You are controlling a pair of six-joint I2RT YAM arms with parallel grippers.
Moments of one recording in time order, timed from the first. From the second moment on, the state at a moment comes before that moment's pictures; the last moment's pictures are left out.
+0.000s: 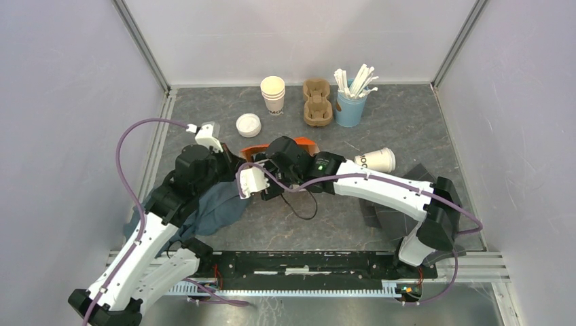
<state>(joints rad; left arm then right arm) -0.49 0.75 0.87 -0.53 -0.05 -0.53 1.11 1.63 1.47 -0.53 0.04 -0.95</state>
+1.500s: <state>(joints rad) -0.49 0.83 0.88 -0.58 -0.03 -0.53 1.01 1.69 1.32 -0.23 -0.02 -0.92</state>
